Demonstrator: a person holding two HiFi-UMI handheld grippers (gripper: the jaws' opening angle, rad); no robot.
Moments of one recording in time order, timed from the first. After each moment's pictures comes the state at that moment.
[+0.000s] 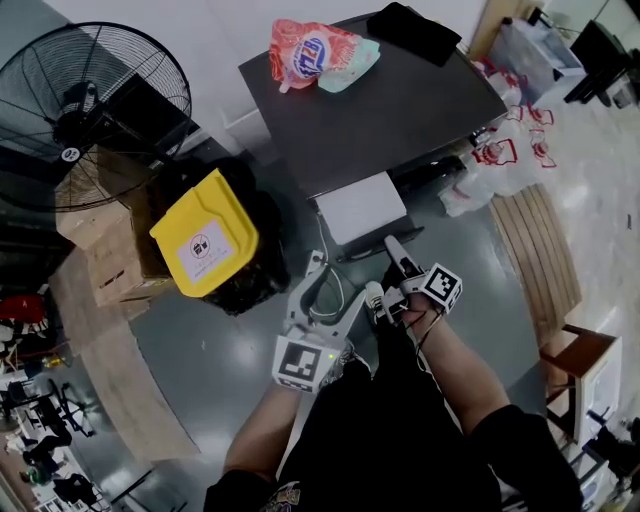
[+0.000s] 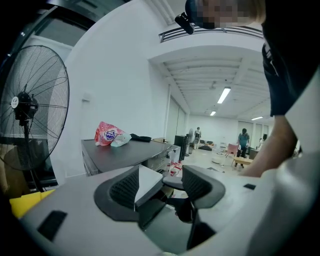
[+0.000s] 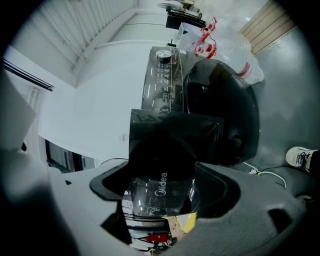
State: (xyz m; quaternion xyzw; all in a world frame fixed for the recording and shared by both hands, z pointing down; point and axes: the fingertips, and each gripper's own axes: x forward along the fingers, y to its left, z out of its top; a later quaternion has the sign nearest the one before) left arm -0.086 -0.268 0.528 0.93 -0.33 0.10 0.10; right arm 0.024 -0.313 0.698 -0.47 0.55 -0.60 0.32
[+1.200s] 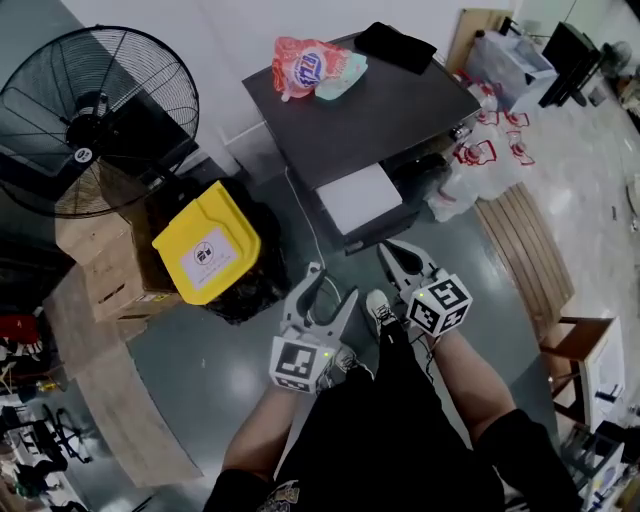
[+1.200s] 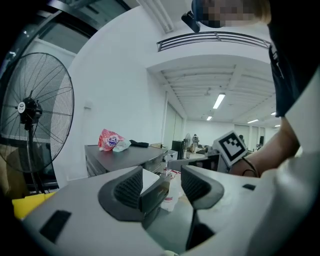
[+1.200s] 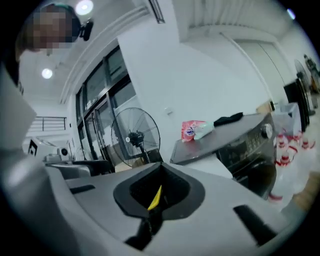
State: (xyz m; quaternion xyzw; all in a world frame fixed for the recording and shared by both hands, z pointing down) left arm -0.135 -0.216 0.506 0.94 -0.32 0.07 0.08; right arm -0.042 -0.256 0.536 -0.52 0.83 -0.20 0.03
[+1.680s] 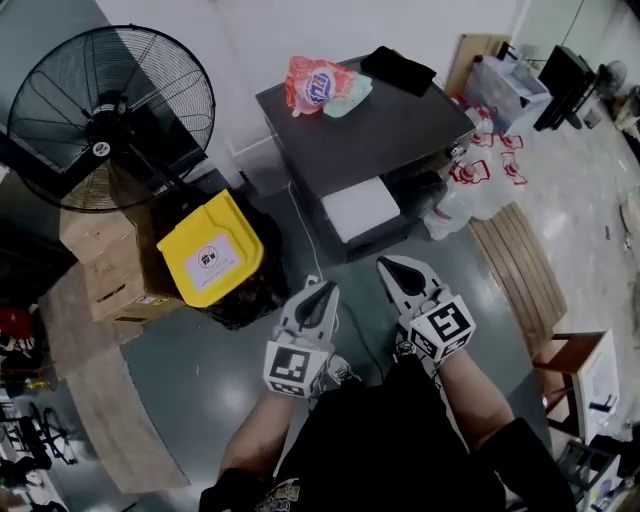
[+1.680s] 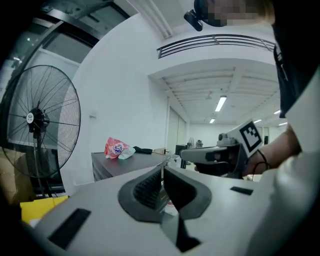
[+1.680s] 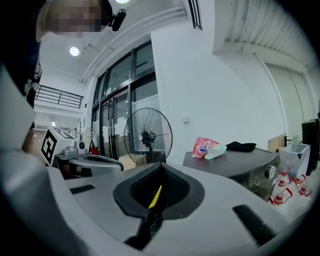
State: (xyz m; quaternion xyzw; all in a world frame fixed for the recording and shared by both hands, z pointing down) left arm -0.160 -0.195 0.469 0.94 -0.34 0.06 0.07; right arm -0.076 -0.206 0.452 -0.50 0.86 -0.08 -0.03
